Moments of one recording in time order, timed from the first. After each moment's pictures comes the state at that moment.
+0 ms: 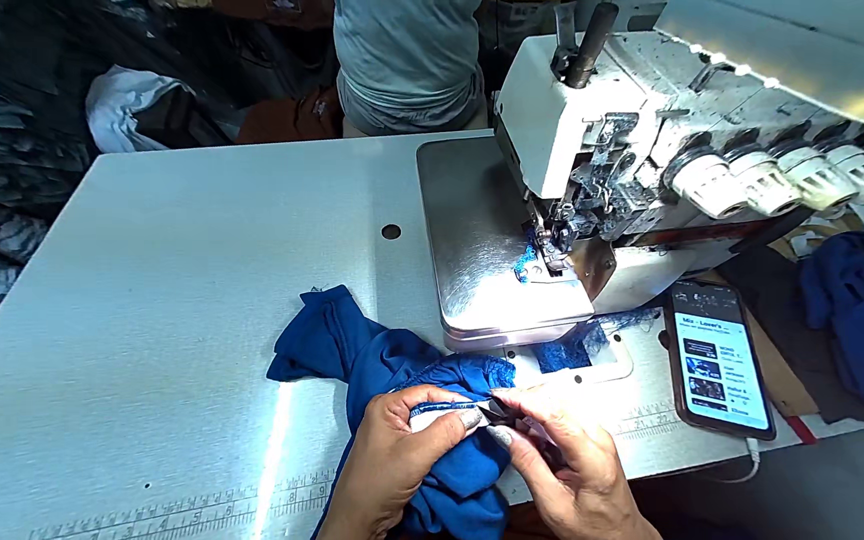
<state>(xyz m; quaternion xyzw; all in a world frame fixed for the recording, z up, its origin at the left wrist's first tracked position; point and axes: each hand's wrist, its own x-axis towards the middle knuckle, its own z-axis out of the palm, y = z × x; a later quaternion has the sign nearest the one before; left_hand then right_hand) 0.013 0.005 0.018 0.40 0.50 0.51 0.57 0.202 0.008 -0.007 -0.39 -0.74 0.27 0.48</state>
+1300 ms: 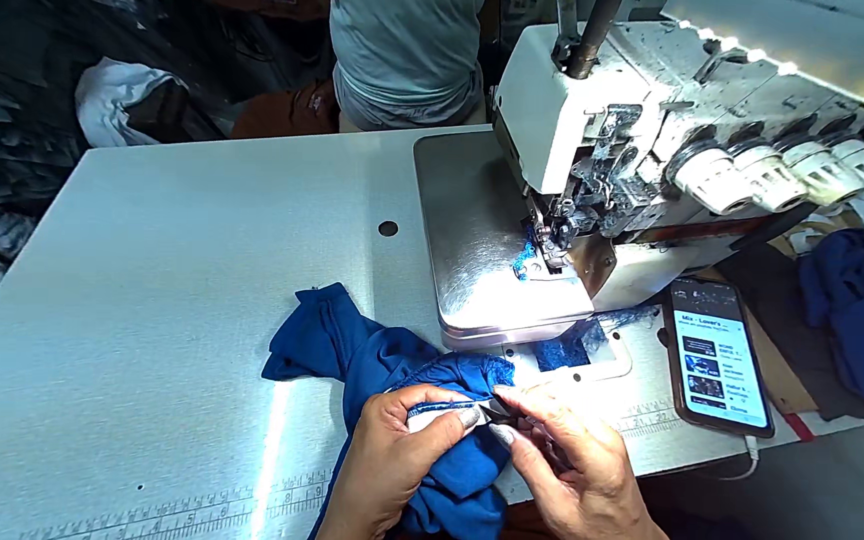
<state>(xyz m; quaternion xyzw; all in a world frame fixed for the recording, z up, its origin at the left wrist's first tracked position) 0.014 0.005 0.017 0.42 0.50 0.52 0.55 0.204 0.006 0.000 -0.43 -0.74 0.24 0.46</state>
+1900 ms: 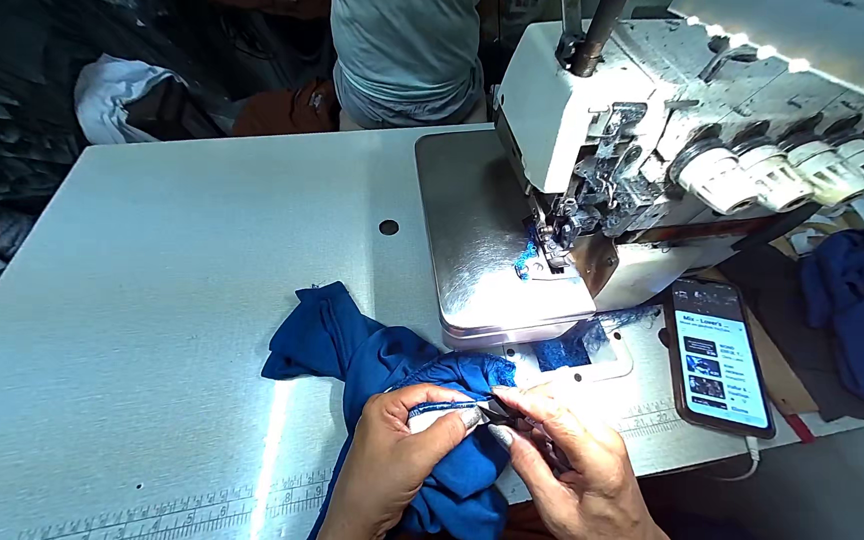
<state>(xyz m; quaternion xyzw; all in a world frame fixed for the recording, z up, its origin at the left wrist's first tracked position) 0.014 0.005 0.015 0.42 0.51 0.52 0.54 0.203 0.006 0.002 -0.43 -0.75 0.24 0.45</state>
